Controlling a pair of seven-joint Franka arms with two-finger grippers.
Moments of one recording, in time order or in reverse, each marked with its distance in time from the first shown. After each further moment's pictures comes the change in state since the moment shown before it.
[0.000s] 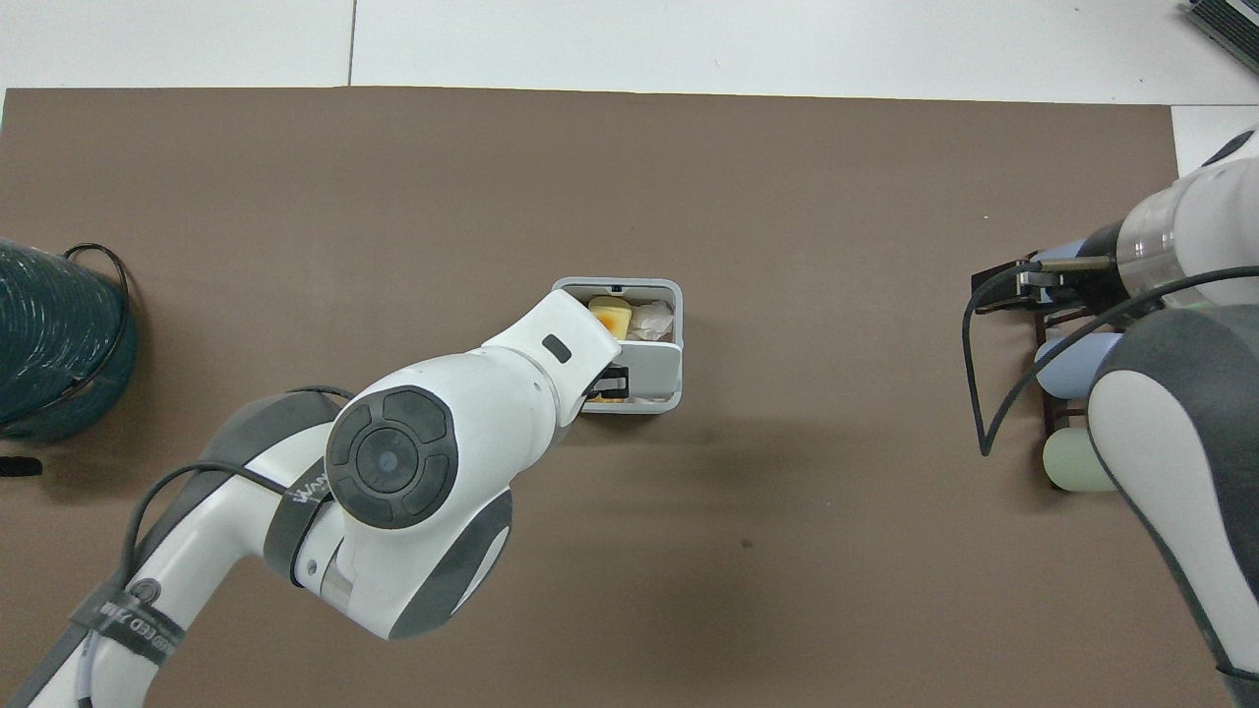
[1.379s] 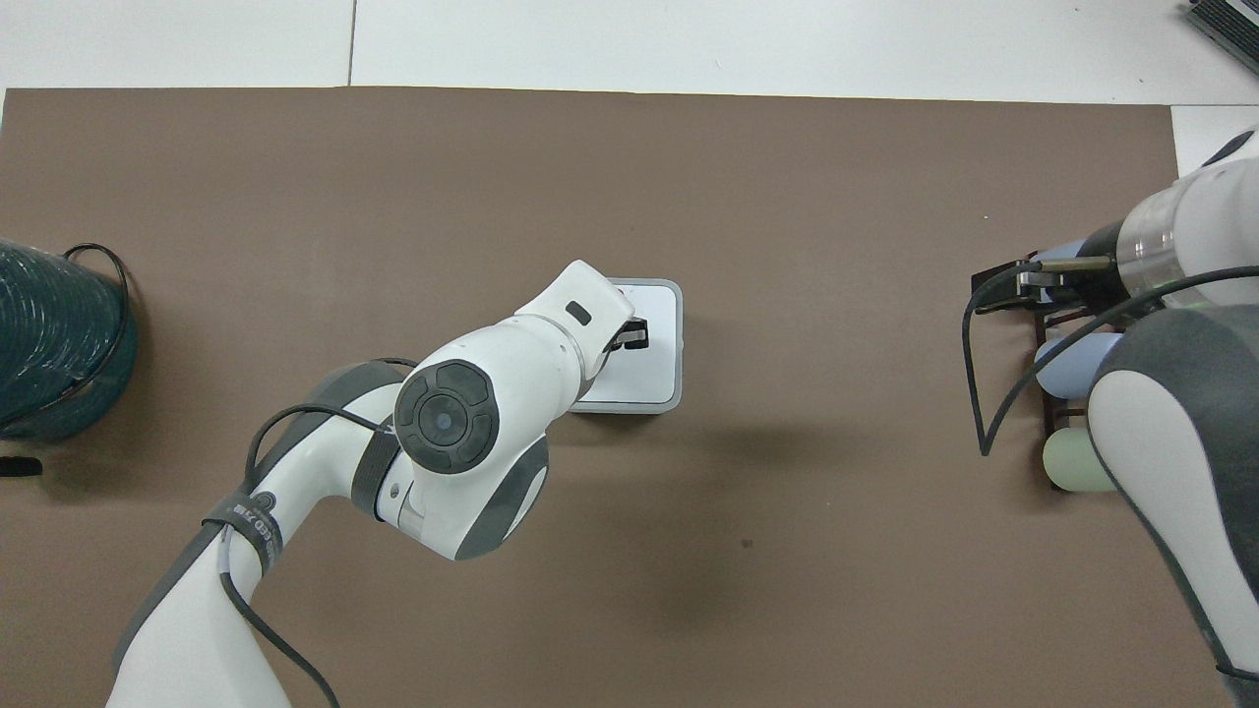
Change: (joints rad) left arm 0.002 0.186 0.008 0.029 -0.010 0.257 -0.003; right arm 0.000 0.000 0.000 0.000 0.000 0.000 0.000
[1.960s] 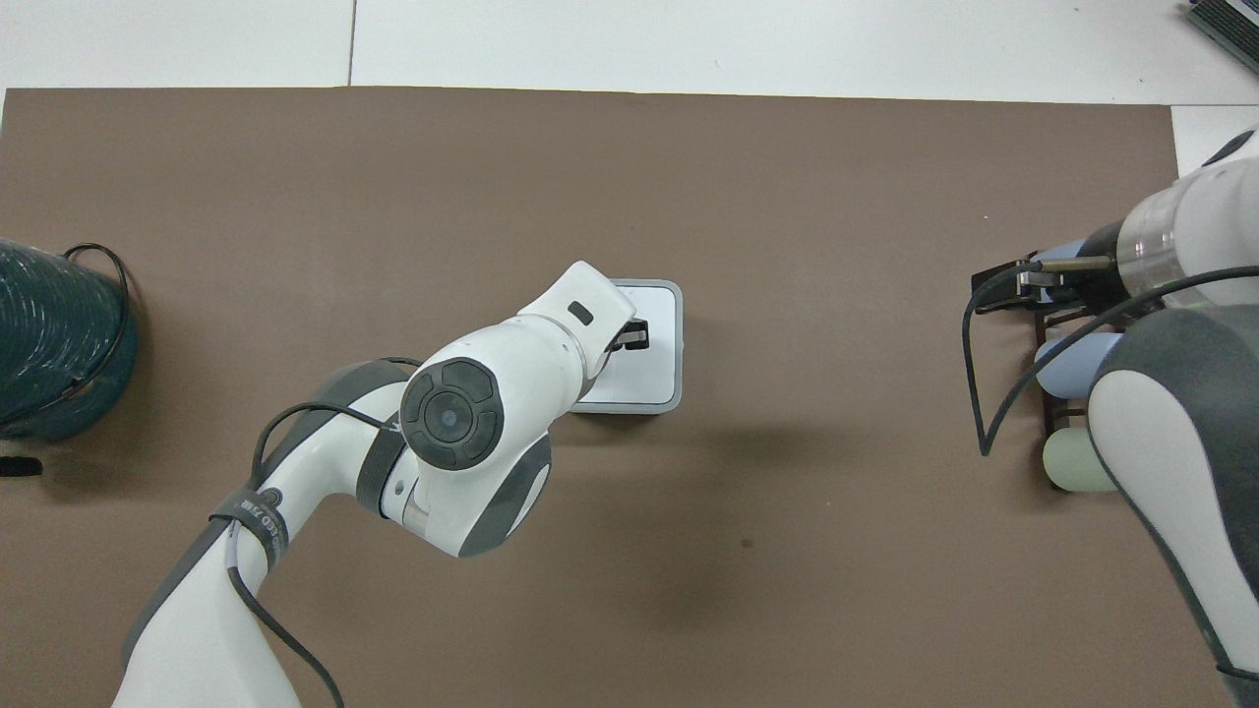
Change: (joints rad) left arm 0.000 0.013 0.000 0.002 0.000 0.002 0.000; right arm 0.000 0.000 0.000 0.000 0.000 0.000 0.000
